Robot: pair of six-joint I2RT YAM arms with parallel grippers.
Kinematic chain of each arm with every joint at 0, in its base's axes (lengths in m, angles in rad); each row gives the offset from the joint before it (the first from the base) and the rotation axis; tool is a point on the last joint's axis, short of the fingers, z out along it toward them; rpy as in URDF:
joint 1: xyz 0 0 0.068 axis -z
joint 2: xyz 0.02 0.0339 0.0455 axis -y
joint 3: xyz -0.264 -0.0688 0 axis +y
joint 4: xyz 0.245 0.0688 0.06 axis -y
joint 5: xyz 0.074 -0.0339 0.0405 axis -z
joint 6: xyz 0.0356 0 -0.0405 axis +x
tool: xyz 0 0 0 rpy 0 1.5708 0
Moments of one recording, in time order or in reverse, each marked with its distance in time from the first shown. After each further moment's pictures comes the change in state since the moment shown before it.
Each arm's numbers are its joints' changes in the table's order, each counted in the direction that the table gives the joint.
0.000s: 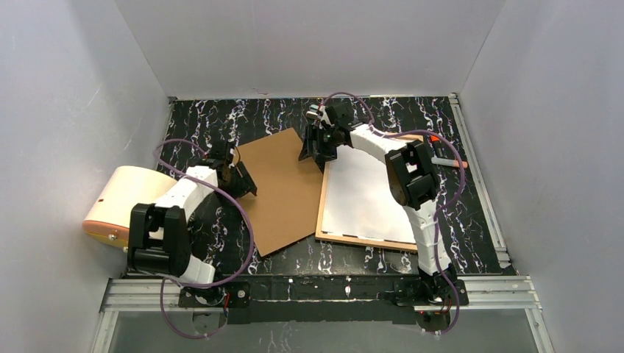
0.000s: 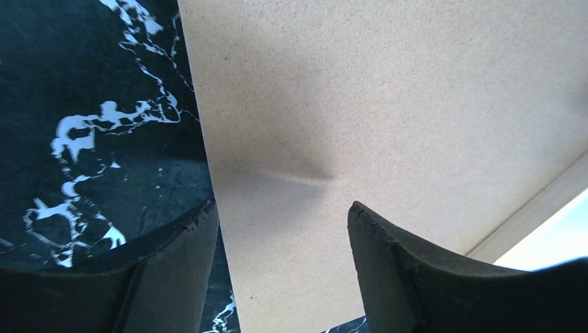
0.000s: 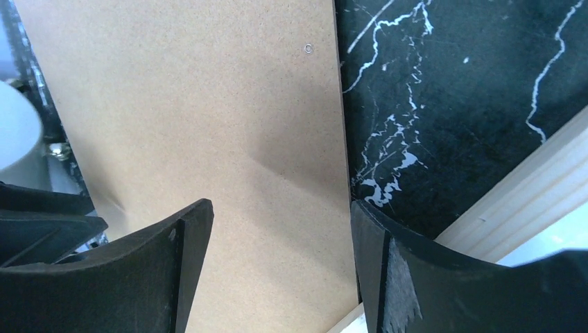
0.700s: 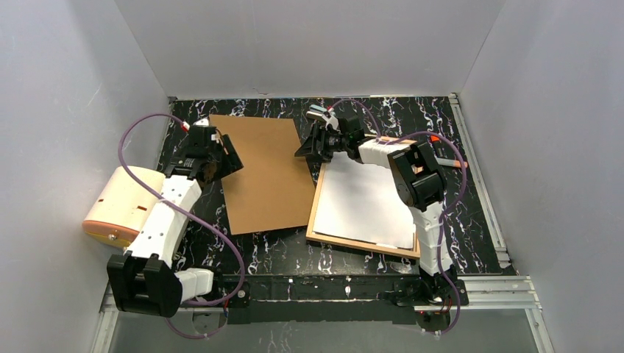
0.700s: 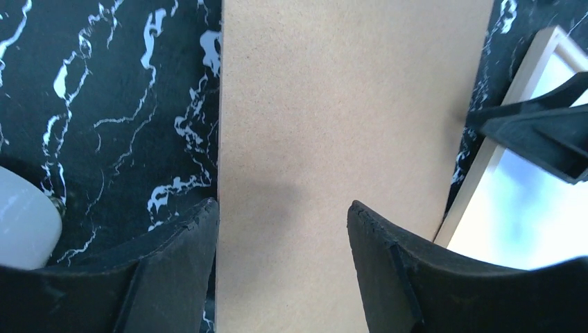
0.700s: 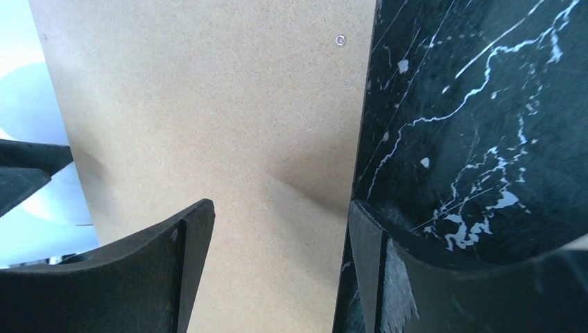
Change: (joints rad) left arm -0.013 0.264 -0.155 -0.049 -0.143 0.153; right arm 0.039 0.078 0.332 0.637 -0.253 0.263
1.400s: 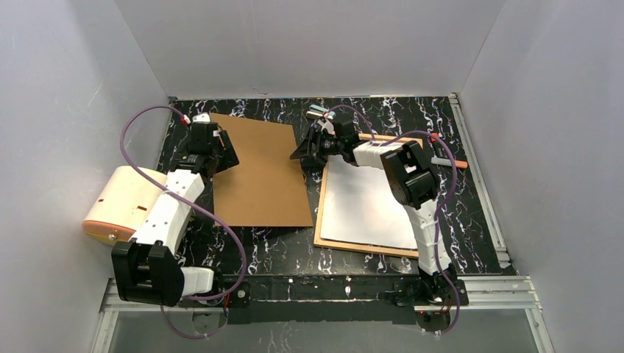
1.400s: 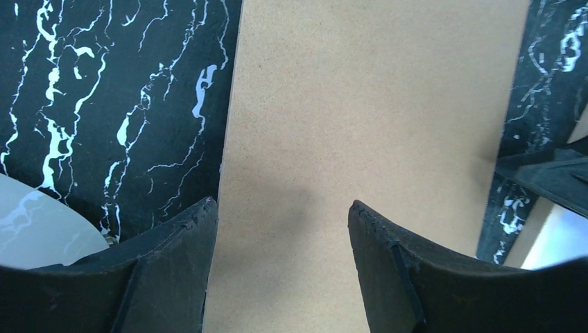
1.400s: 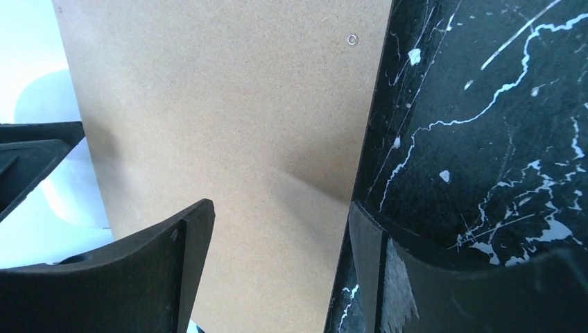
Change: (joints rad) left arm -0.008 -0.041 0.003 0.117 -0.126 0.098; right arm -0.022 -0.071 -0.016 0.079 -0.042 0.138
